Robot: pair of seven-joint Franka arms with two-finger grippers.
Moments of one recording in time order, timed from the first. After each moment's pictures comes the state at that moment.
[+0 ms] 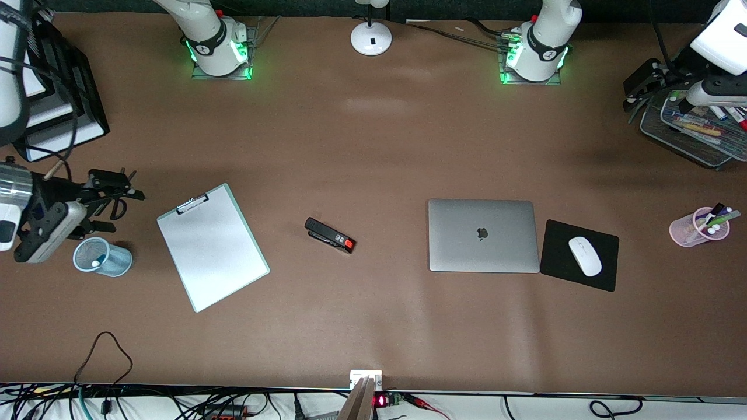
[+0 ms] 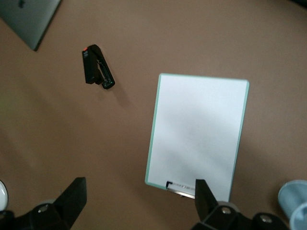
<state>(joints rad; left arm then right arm) 0.00 -0.15 -0.08 -1.66 0.01 1.52 -0.06 0.06 0.44 -0.12 -1.26 0.34 1.53 -0.68</state>
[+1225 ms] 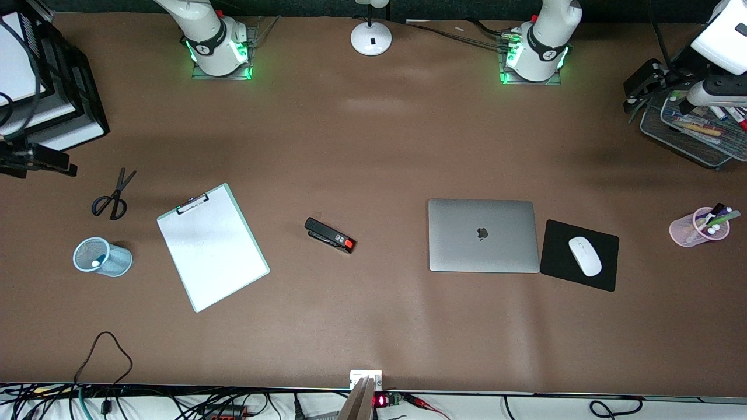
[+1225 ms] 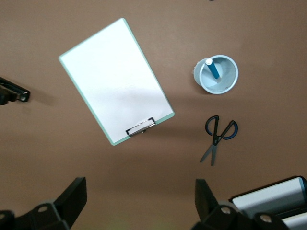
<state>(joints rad) 0.00 -0.15 -0.08 -1.66 0.01 1.53 -0.06 -0.03 0.23 -0.07 -1.33 0.03 1.46 -0.14</state>
